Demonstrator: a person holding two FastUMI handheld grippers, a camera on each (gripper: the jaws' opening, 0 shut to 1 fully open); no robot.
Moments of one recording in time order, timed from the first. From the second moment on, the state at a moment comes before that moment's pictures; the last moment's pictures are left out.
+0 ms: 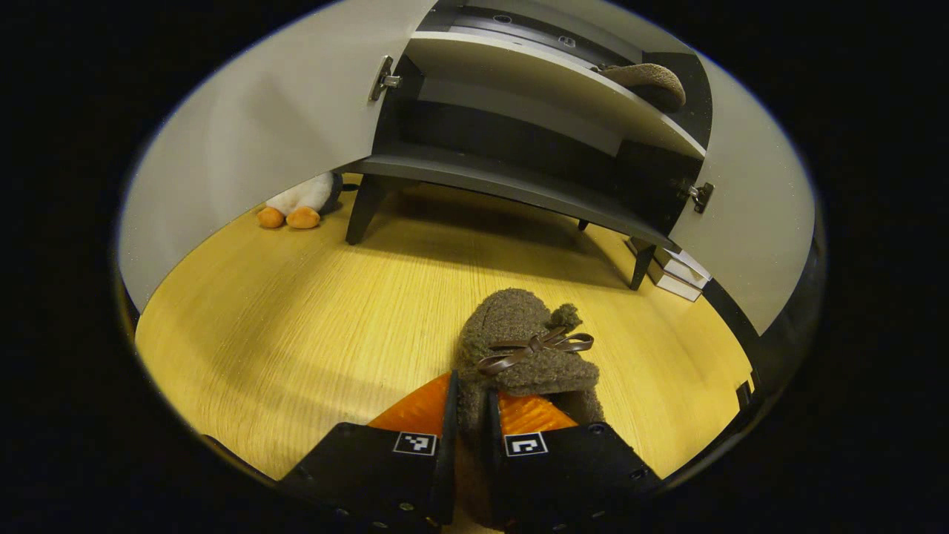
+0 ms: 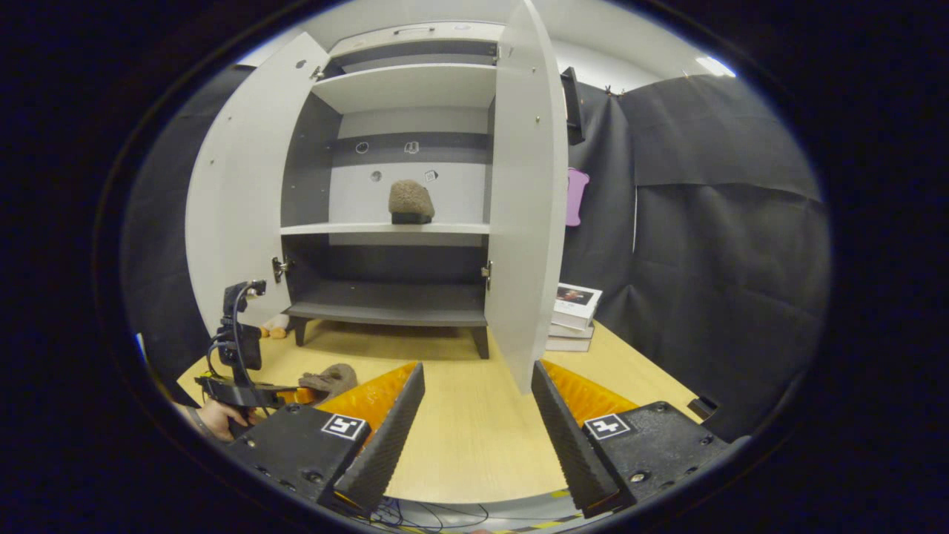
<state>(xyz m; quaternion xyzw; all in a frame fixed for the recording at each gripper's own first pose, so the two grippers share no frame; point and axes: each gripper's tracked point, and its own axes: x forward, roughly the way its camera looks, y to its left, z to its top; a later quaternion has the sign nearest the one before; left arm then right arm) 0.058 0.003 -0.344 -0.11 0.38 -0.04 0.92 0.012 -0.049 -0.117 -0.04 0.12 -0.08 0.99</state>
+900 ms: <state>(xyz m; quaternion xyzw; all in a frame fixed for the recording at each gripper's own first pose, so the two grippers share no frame) 0.226 -0.014 0.006 -0.10 0.14 0.00 0.99 0.016 -0.036 -0.113 -0.05 0.10 -0.05 0.99</state>
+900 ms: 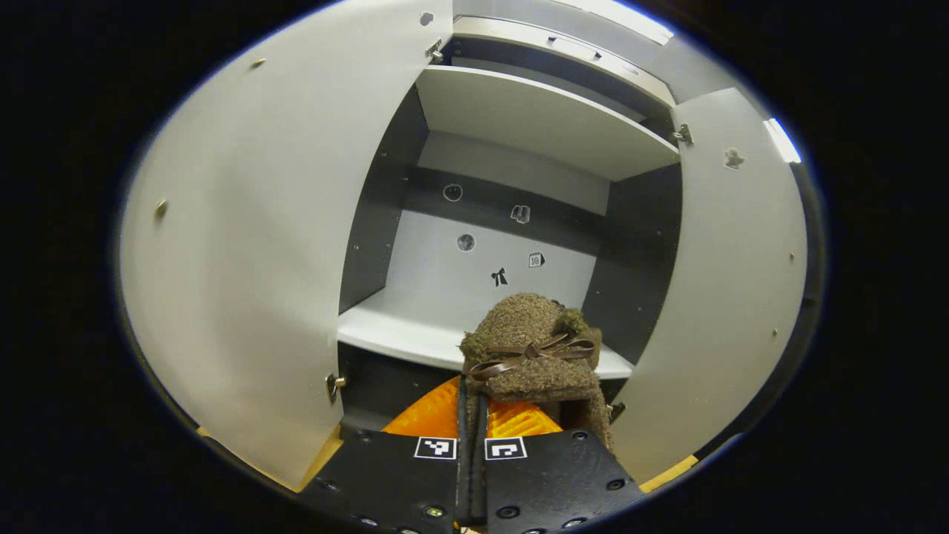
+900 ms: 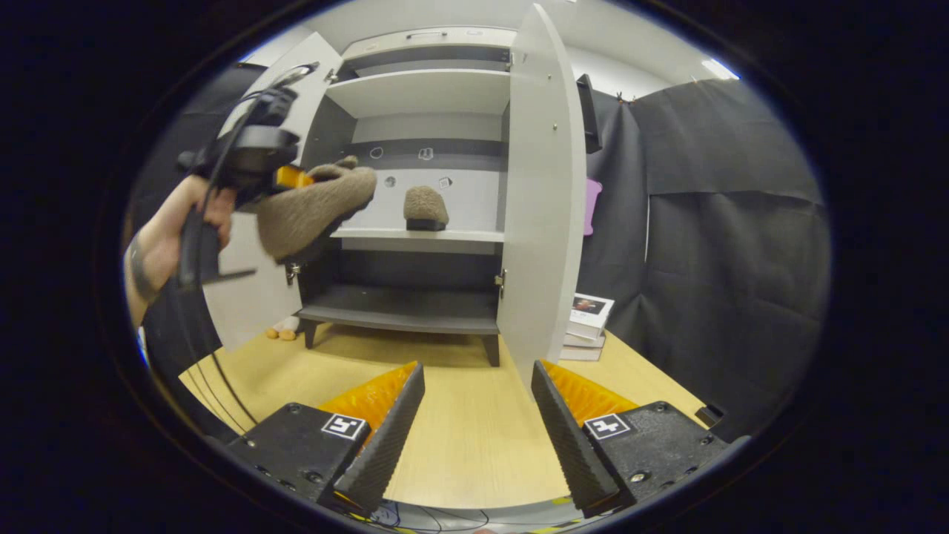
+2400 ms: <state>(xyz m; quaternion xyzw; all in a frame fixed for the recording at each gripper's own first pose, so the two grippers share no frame) 0.390 -0.017 -0.072 -0.11 0.35 0.01 0.93 0.012 -0.078 -0.131 -0.01 0.13 -0.11 0.98</state>
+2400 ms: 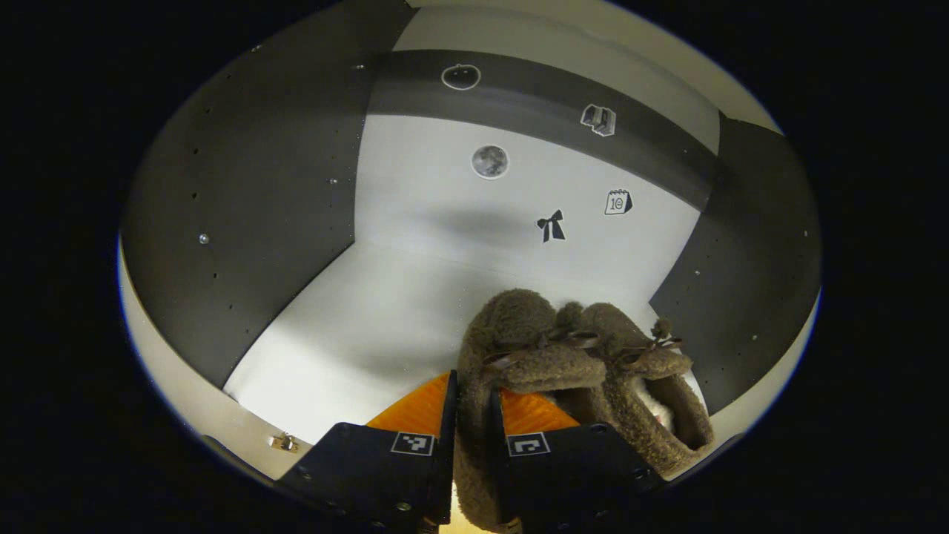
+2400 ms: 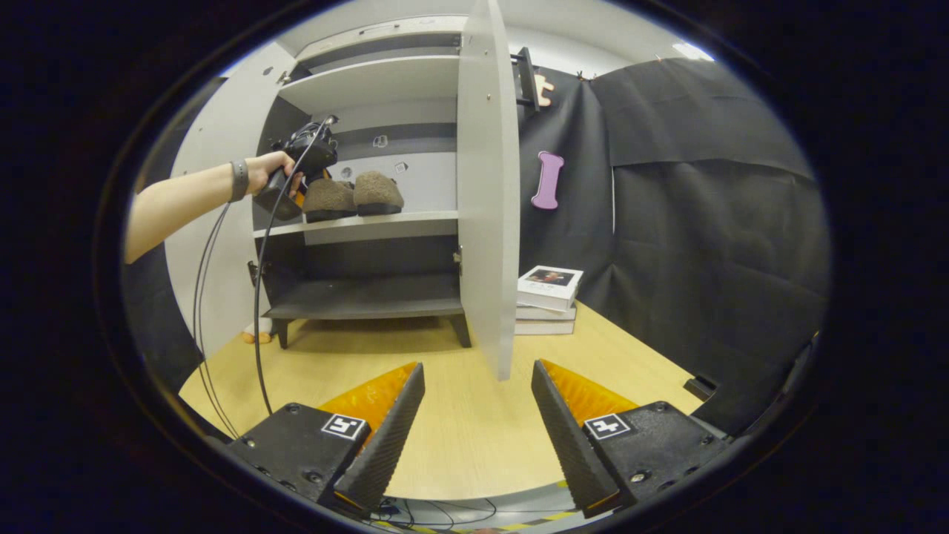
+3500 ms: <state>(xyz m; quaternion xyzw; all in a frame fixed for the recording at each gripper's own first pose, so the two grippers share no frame) 0.254 -0.007 0.042 -0.05 0.12 -0.04 0.99 -0.001 -0.053 -0.132 -0.02 0.13 -0.08 0.99</state>
